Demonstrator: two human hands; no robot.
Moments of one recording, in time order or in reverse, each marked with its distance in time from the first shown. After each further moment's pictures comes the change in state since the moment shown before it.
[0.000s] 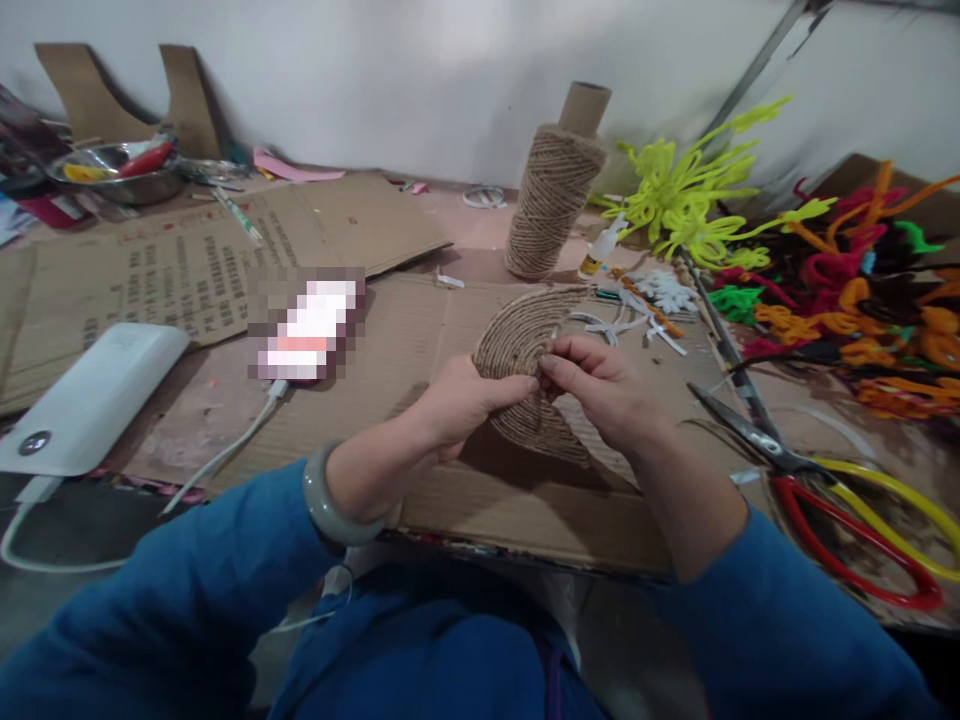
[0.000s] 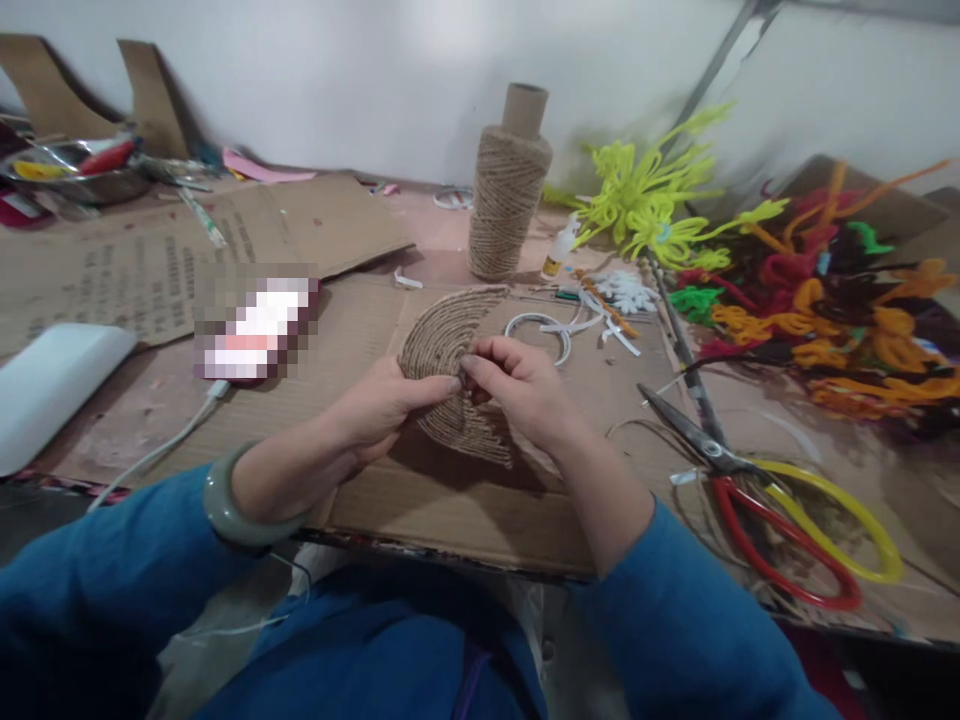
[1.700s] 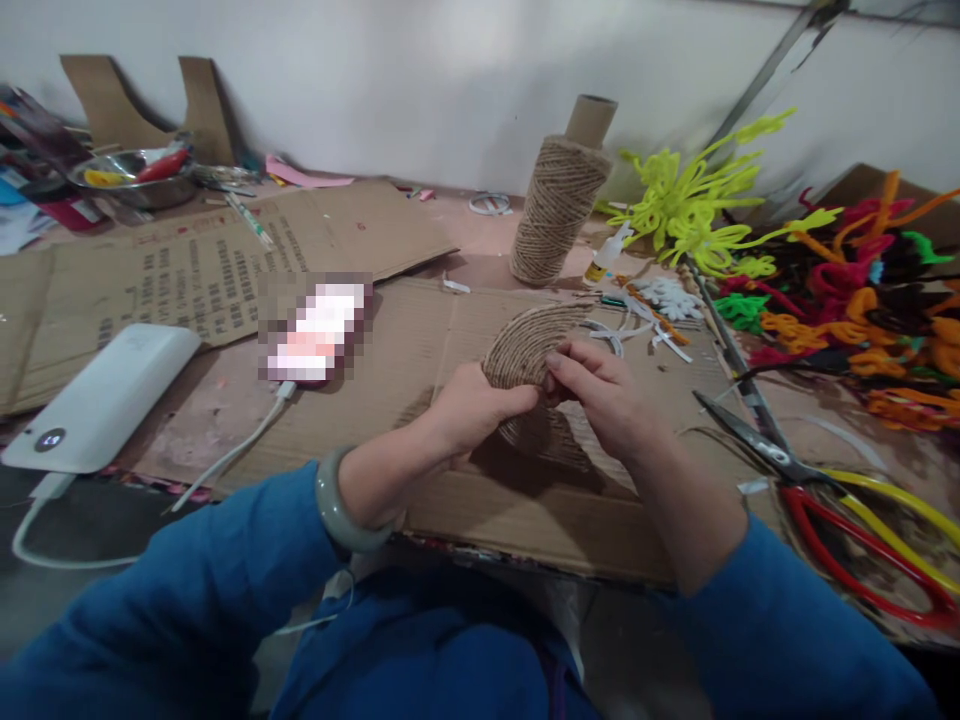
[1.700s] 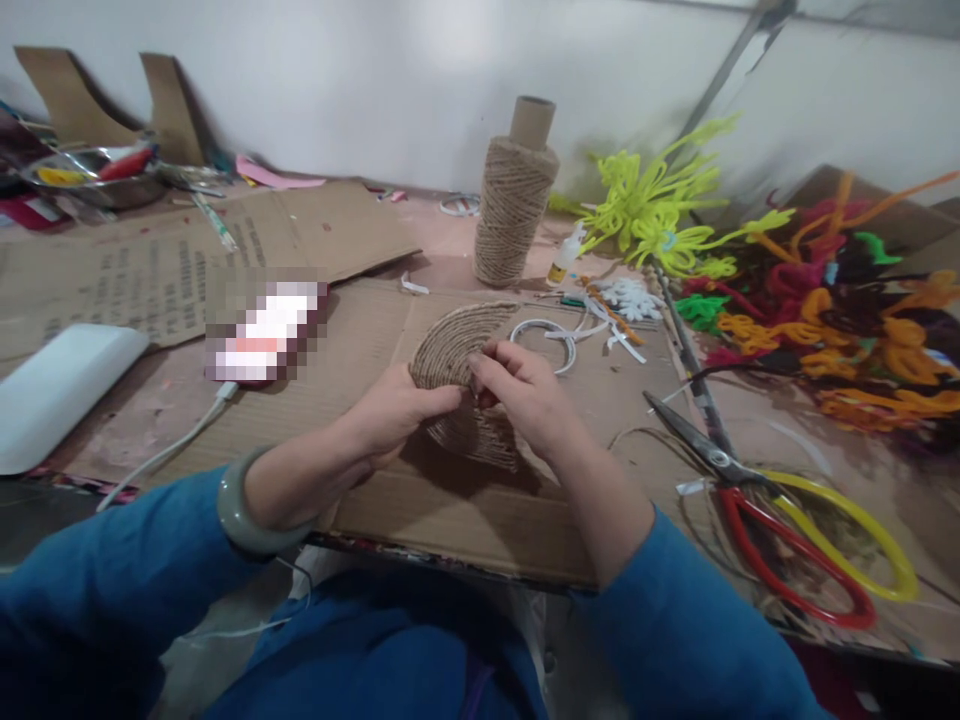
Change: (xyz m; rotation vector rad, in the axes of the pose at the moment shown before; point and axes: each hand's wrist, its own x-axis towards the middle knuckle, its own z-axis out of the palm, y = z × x) left_hand 0.002 -0.005 0.001 0.155 0.050 0.083; right_hand 0.002 0.004 0.005 -0.005 0.043 0.003
